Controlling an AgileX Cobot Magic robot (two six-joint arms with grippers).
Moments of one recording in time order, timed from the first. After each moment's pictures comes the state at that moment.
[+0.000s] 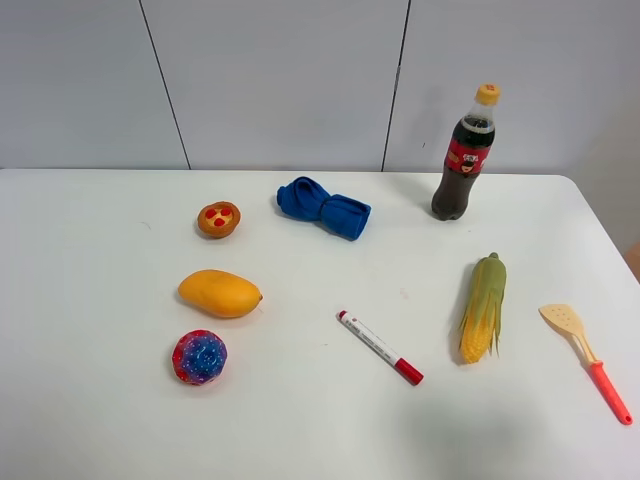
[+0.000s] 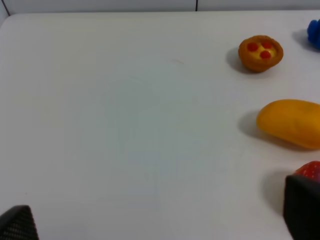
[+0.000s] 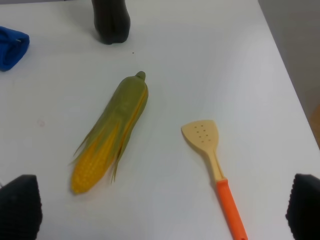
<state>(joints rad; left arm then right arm) 0.07 -0.01 -0.51 0.00 1.06 -0.02 -0.11 0.00 -0.50 0.04 1.06 -0.05</state>
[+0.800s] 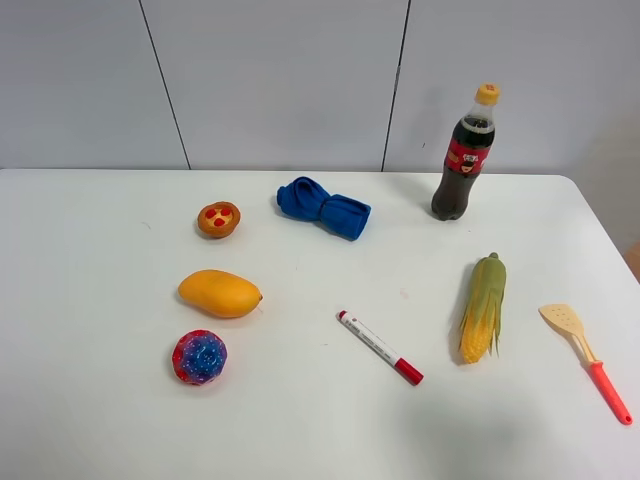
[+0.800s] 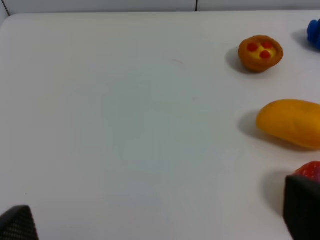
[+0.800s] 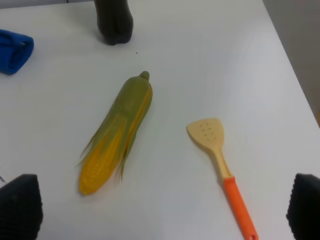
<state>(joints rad) 0.07 -0.01 -0.51 0.00 1.06 -0.02 -0.09 0.02 -0.50 0.05 1.06 0.02</state>
